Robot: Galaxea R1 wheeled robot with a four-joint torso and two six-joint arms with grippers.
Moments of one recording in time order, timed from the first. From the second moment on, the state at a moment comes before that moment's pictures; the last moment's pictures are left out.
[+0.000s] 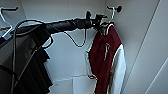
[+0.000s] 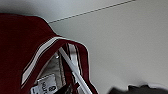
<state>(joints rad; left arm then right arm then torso) -0.35 2.94 -1.91 -0.21 0.12 -1.36 -1.51 3.08 -2.67 -0.15 0.03 0.17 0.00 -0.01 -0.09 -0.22</state>
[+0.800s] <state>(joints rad) -0.32 3.05 -2.04 -0.21 0.13 -1.41 -1.52 3.09 -2.69 -0.15 0.03 0.17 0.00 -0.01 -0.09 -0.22</state>
